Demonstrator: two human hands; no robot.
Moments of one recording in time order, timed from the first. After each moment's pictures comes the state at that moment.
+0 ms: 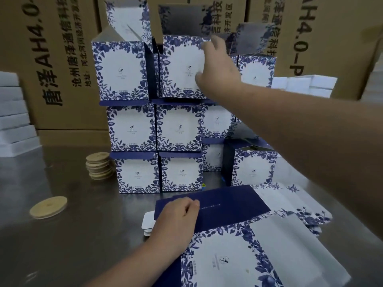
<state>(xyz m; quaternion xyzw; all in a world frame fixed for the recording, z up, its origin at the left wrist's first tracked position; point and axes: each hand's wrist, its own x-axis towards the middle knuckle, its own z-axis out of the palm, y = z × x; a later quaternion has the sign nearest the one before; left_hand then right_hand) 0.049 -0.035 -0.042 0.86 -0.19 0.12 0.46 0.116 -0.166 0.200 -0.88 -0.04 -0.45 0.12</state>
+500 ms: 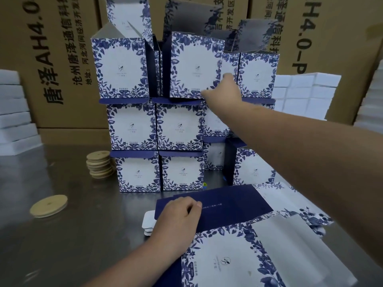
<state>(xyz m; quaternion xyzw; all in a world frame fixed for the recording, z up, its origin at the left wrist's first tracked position) 0.047 -0.036 -0.039 0.87 -0.20 0.09 0.44 0.139 -0.180 0.160 -0.83 0.06 -0.37 0.41</state>
